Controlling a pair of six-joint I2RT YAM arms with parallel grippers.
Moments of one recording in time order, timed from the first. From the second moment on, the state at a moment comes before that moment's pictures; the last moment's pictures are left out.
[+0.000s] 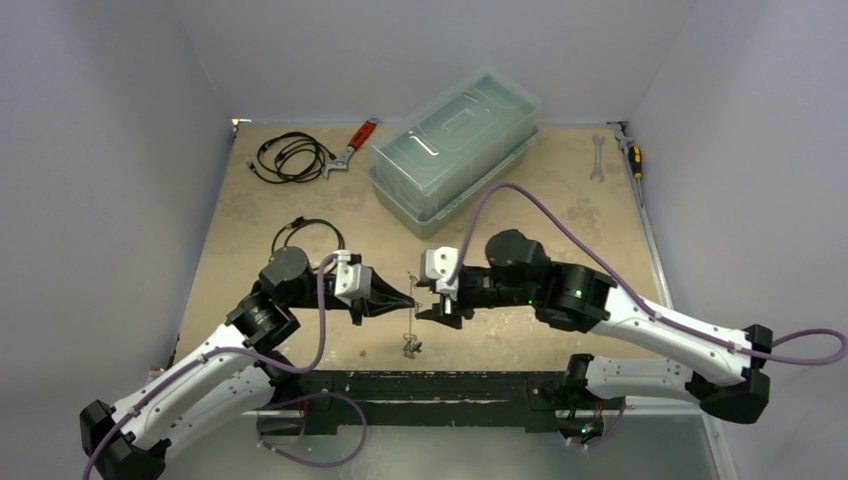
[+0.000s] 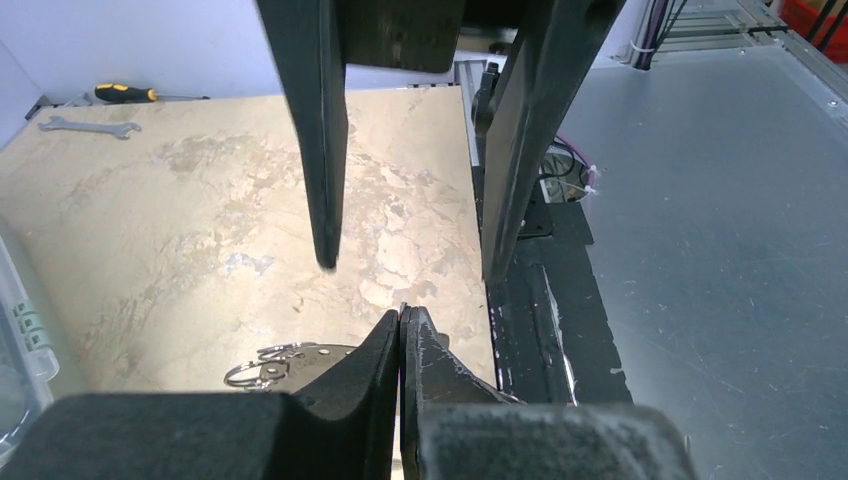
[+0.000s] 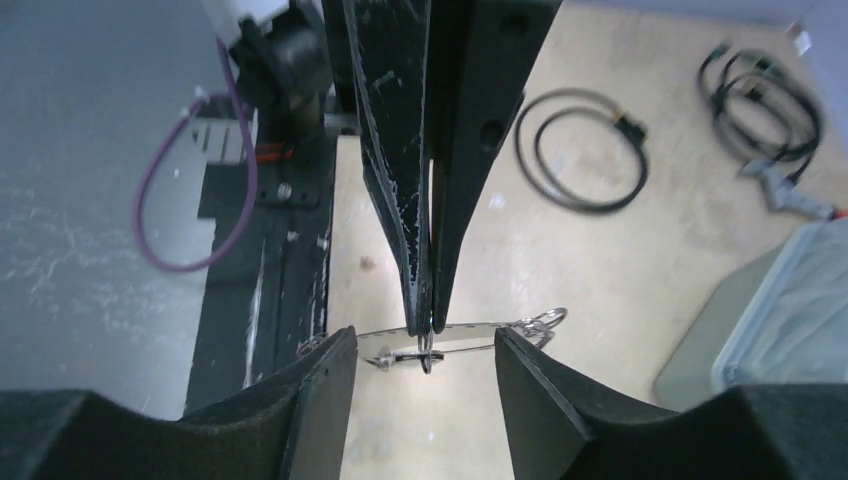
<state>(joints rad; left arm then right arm) -0.73 0.69 0.58 0.08 0.84 0.08 1.15 1.06 1.12 -0.48 -0.28 -0.29</state>
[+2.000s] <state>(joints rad) -0.71 0.61 0.54 0.38 0.89 -0.17 1.12 0.86 0.76 0.09 -0.41 -0.22</state>
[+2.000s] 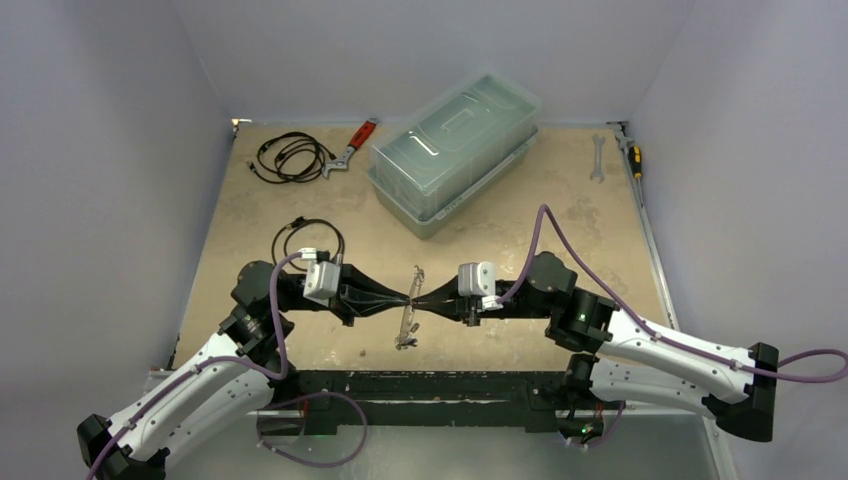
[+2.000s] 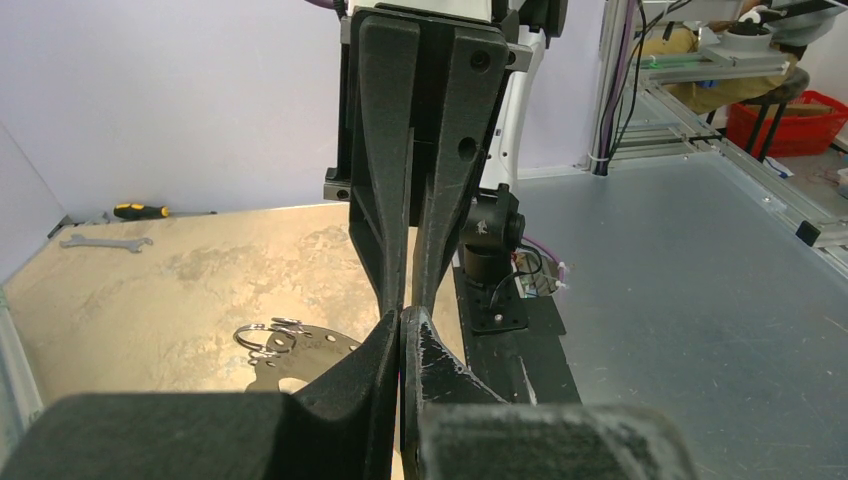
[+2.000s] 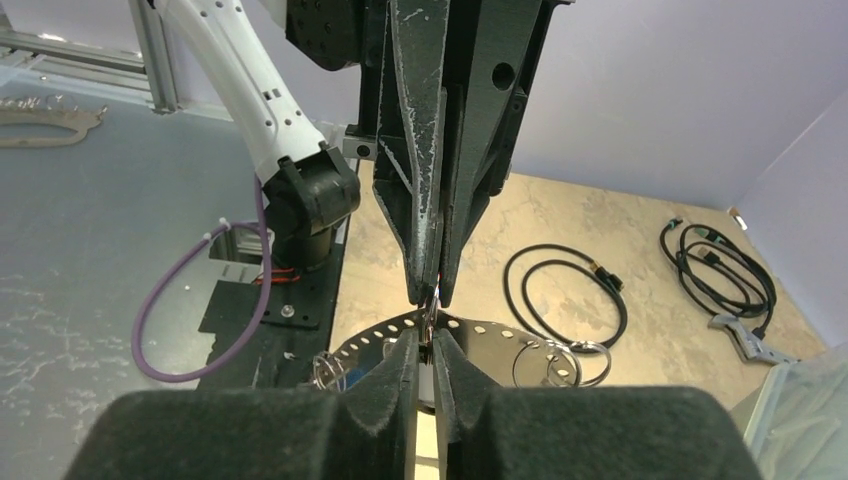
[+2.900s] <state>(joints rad) -0.70 0.61 0.54 0.38 0.88 -0.17 1.11 0.91 0.76 0.10 -0.42 -0.22</state>
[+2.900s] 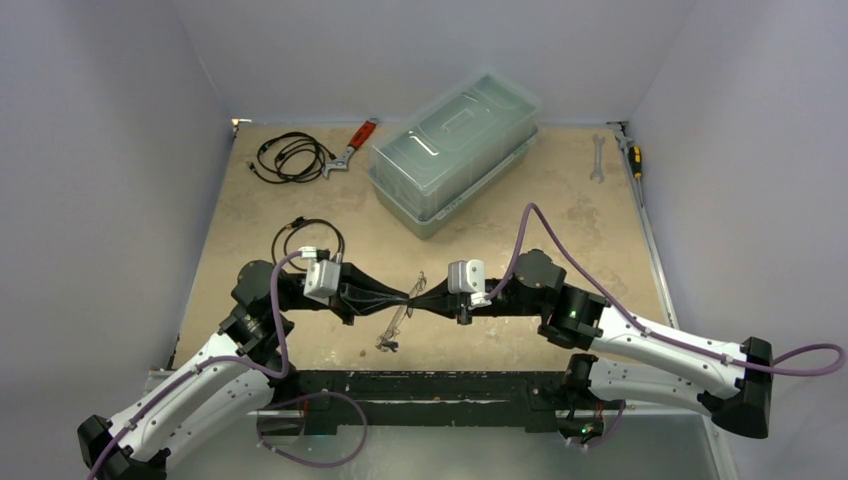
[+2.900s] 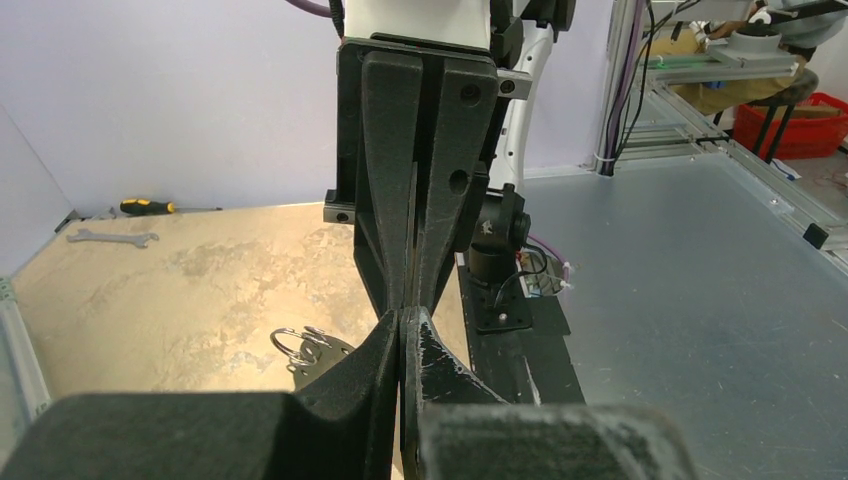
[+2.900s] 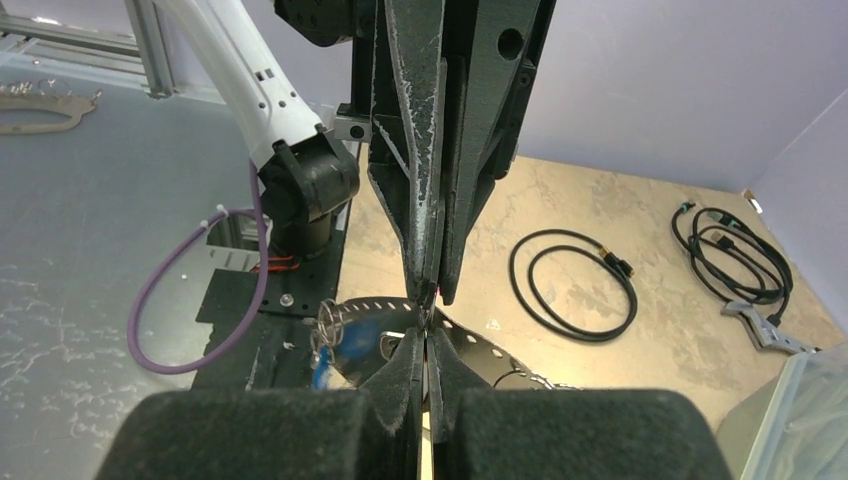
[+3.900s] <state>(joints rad) -0.69 0.61 0.54 0.38 0.86 -0.17 1.11 0.91 0.76 0.13 -0.41 -0.21</state>
